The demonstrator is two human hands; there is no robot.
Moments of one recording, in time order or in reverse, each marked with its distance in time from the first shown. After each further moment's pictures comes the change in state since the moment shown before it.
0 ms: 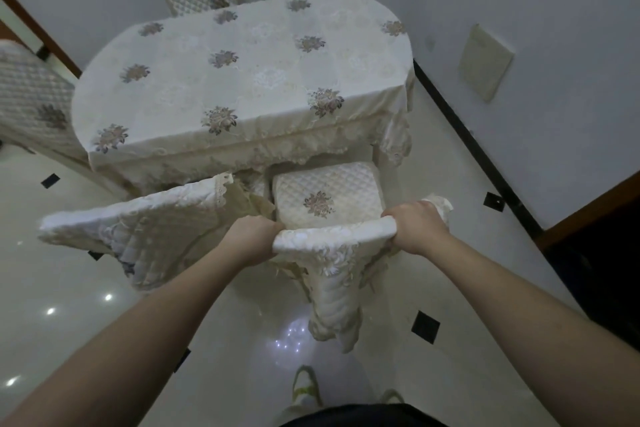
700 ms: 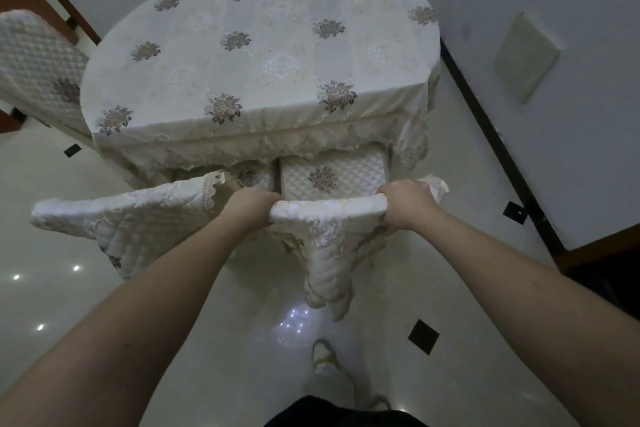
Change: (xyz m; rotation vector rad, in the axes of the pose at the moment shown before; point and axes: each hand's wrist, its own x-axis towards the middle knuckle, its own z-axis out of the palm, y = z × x) left_hand 0.091 -0.022 -0.003 -0.103 -0.044 -0.157; right_hand 0.099 0.027 -0.017 -0.078 -0.098 -0.063
